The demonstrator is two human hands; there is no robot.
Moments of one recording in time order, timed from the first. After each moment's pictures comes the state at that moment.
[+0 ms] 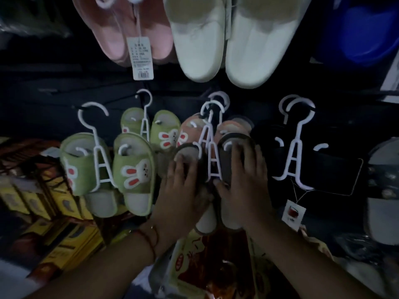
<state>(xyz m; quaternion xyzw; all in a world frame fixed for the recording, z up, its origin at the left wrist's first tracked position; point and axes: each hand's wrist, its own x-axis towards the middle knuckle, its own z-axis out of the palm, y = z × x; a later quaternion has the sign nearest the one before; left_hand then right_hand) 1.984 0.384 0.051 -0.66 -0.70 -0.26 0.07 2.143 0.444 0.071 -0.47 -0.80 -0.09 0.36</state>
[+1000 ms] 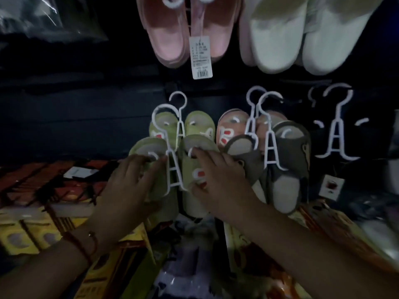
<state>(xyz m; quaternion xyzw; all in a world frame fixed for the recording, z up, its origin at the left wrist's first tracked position) 1.712 0.316 0.084 -0.76 -0.57 -0.18 0.26 1.950 0.351 0.103 -0.44 -0.85 -0.01 0.29</state>
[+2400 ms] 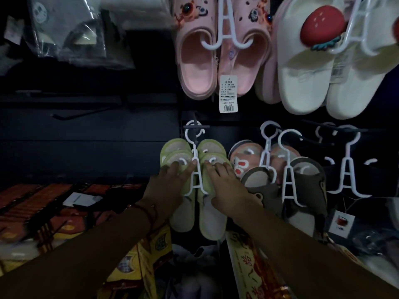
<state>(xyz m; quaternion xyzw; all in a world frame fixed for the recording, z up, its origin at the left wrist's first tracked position) 1.714 0.428 0.112 -0.75 -0.63 -0.06 0.19 1.903 0.457 0.101 -0.52 -0.84 -0.07 0.16</state>
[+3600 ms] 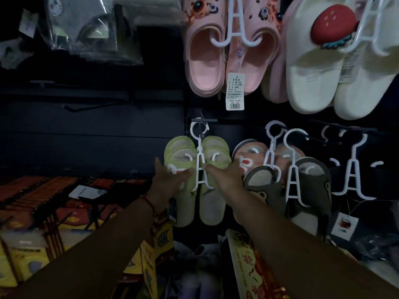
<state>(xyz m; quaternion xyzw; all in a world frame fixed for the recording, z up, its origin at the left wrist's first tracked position) 1.711 0.452 0.094 -0.42 -0.57 -0.59 -0.40 1.873 0.491 0.100 -0.56 -0.51 0.37 0.53</state>
